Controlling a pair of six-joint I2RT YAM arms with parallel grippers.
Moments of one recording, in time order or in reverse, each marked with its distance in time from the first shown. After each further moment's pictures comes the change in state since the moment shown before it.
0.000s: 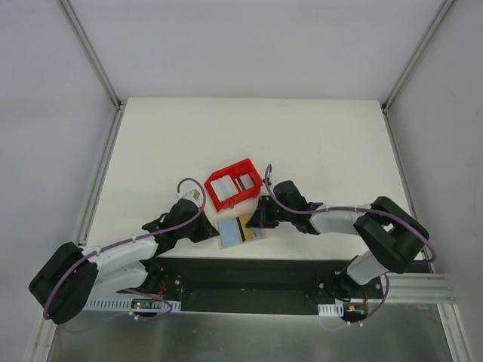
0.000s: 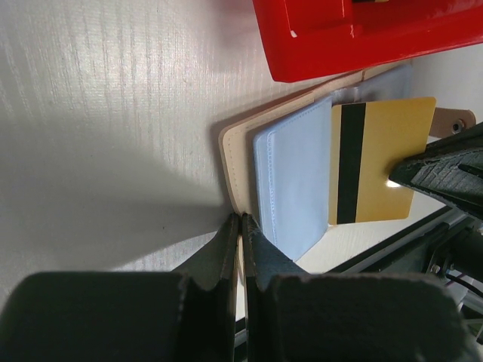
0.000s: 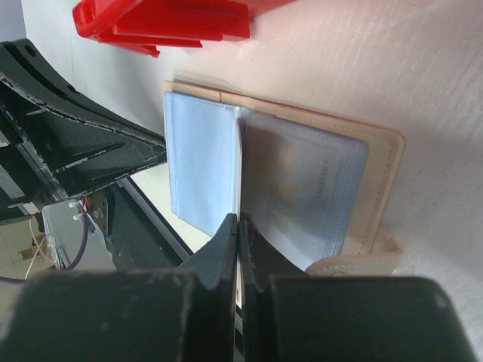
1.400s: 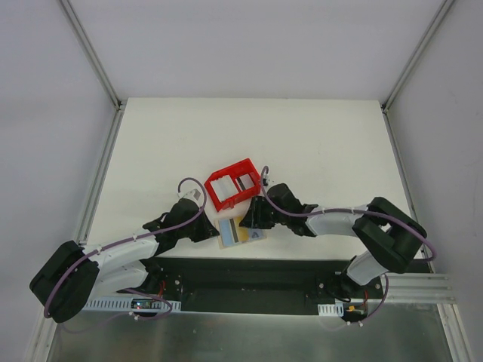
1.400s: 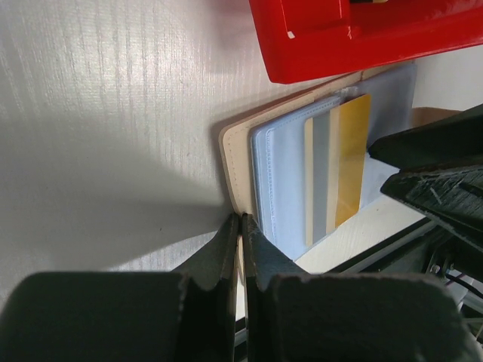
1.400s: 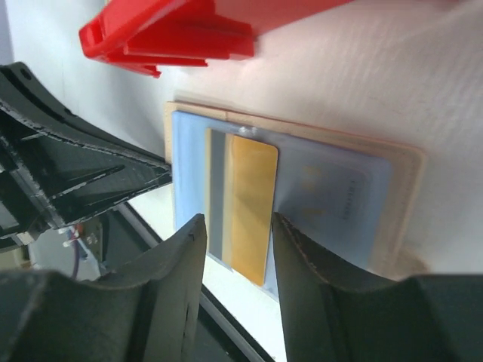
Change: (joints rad) left arm 0.000 0.012 0.009 -0.002 0.000 0.000; right arm 0.069 0.035 0.009 0.057 0.114 0.063
